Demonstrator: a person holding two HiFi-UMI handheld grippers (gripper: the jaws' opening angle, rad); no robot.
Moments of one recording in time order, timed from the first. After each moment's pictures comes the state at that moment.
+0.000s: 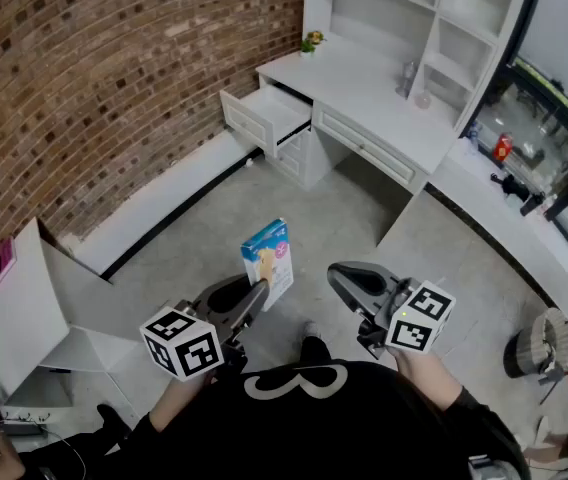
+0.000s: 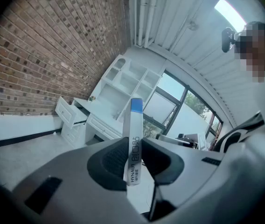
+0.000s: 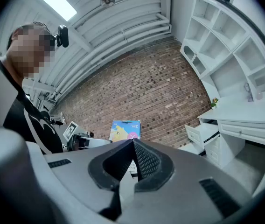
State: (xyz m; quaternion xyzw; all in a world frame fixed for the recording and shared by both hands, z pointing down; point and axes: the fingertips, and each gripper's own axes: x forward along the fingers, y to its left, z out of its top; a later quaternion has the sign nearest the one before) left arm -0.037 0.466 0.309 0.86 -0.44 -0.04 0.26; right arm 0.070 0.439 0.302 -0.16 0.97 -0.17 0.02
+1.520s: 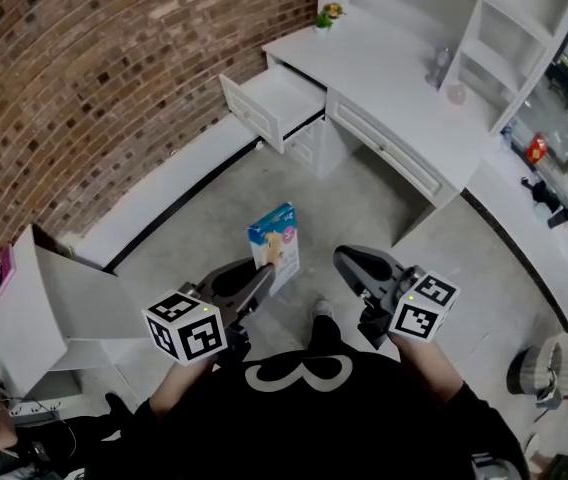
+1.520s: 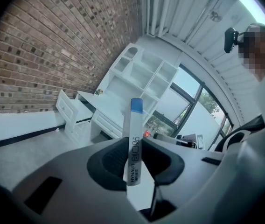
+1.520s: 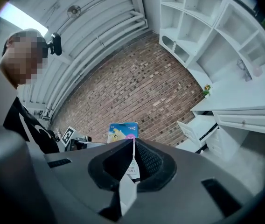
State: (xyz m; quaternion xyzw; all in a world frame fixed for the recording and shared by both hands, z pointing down) left arm -0.032 0.290 0.345 0.83 -0.46 -0.01 0.31; right arm 0.073 0.253 0.345 -0.15 0.95 -0.27 0.04
